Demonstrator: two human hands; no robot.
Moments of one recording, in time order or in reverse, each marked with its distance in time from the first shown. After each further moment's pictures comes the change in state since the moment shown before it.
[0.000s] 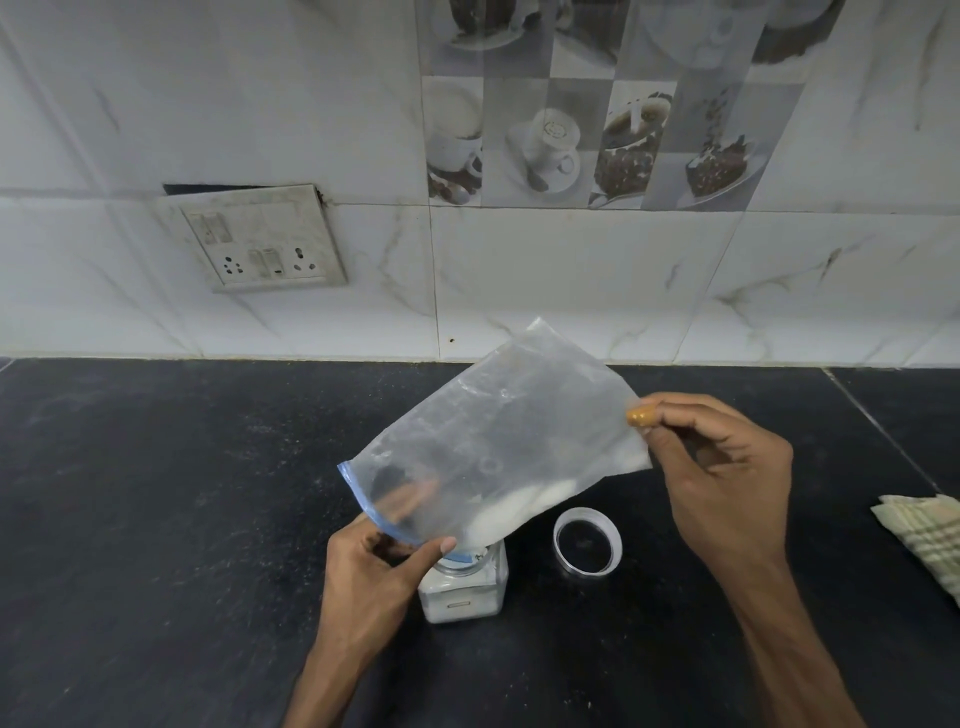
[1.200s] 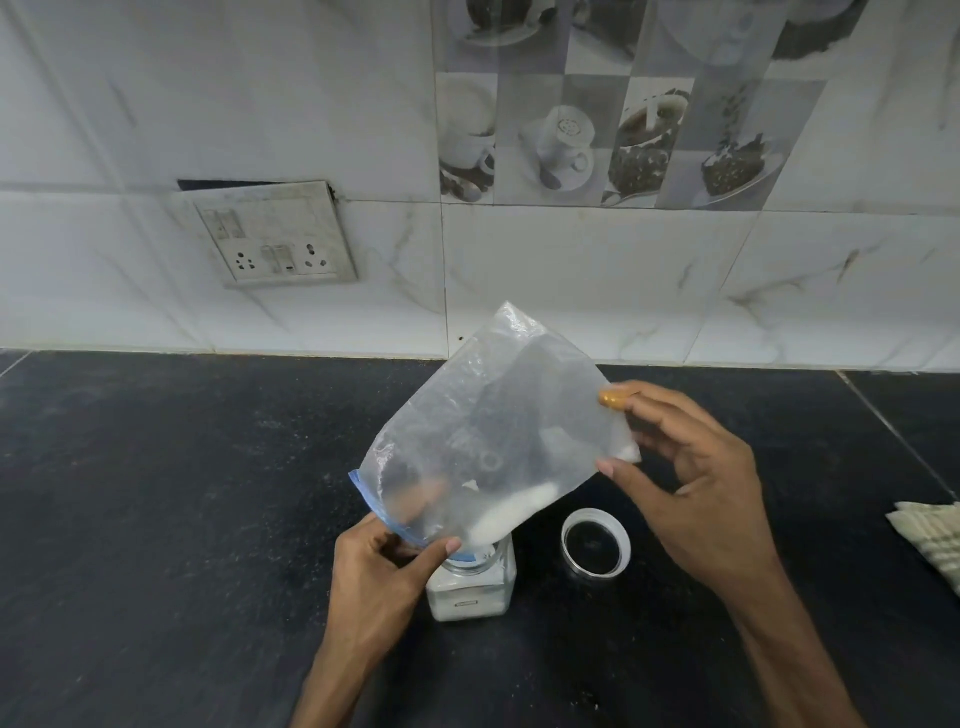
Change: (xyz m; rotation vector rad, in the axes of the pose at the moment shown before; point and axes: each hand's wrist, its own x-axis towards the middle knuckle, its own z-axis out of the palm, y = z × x) left_hand -0.004 0.008 -0.002 -0.021 -0.008 -0.025; right_hand 0.000 0.000 0.003 0.040 -0.273 0.031
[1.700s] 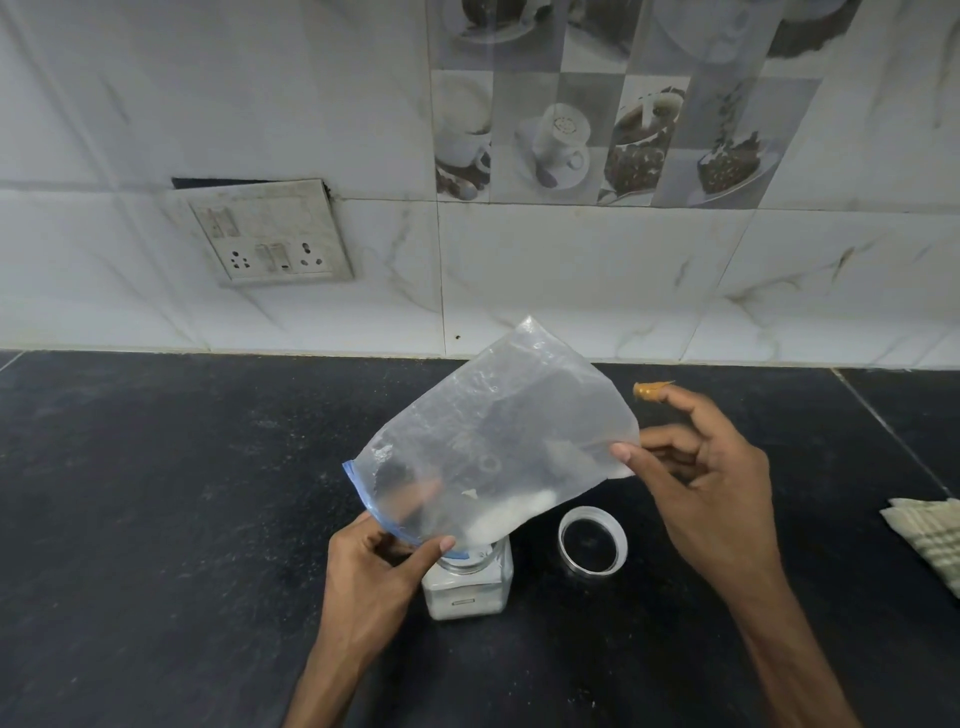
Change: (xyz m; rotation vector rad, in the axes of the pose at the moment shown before) left_hand 0.001 0.000 -0.001 0.007 0.016 0.002; right_hand -0.007 -0.004 -0.003 0.039 0.121 0.217
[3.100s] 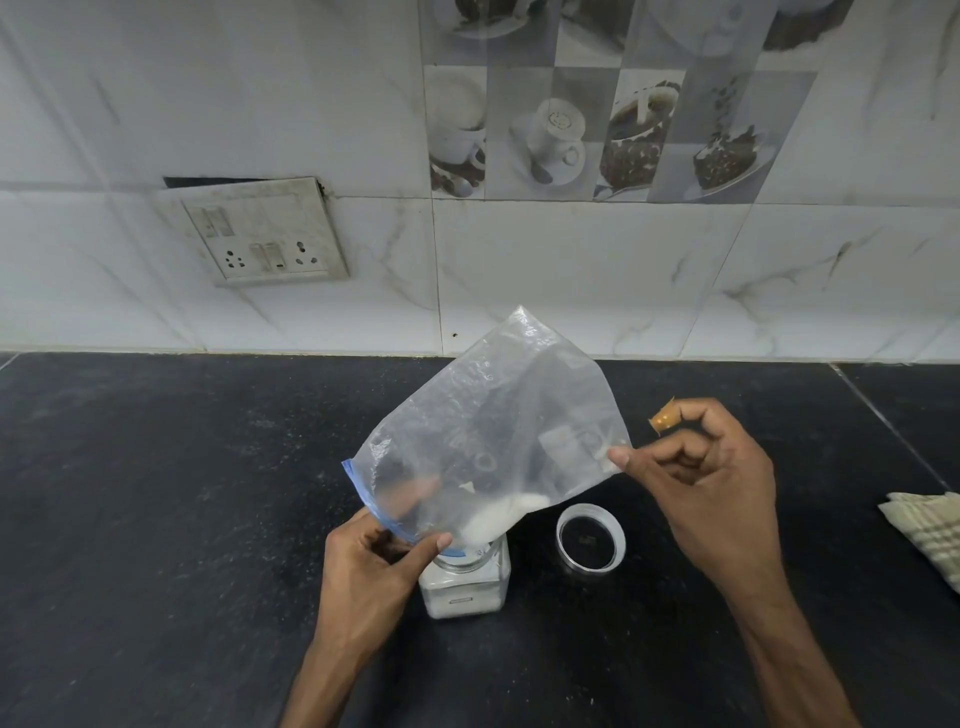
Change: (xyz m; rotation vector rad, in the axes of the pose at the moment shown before) left_hand 0.002 -0.006 0.000 0.001 -0.027 0.040; right_hand -0.002 0.004 -0.002 0.046 0.058 0.145
